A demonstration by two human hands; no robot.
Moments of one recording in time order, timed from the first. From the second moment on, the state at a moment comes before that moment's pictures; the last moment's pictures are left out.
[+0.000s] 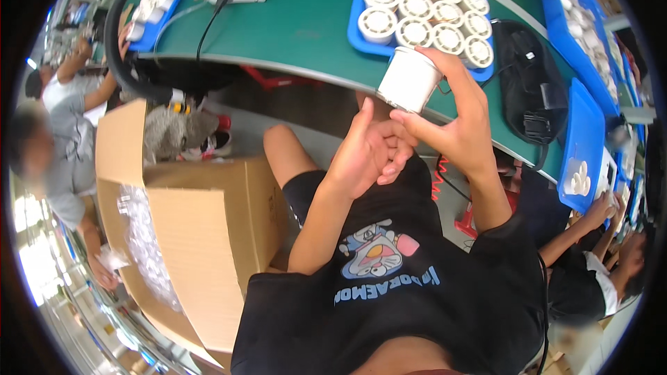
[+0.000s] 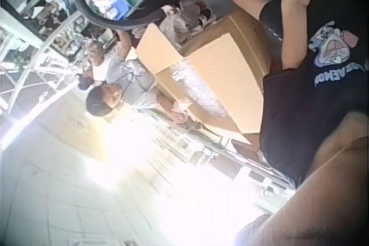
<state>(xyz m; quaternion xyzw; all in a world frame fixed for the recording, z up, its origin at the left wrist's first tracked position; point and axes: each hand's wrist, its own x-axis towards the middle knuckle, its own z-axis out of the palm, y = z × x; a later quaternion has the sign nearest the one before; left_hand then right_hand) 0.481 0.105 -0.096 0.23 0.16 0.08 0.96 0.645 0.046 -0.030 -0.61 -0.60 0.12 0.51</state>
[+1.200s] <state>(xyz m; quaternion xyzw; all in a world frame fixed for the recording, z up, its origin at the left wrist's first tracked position) 0.332 0.031 -0.137 0.37 0.59 0.23 0.68 0.884 0.323 -0.060 -0.77 -0.61 -0.11 0.16</state>
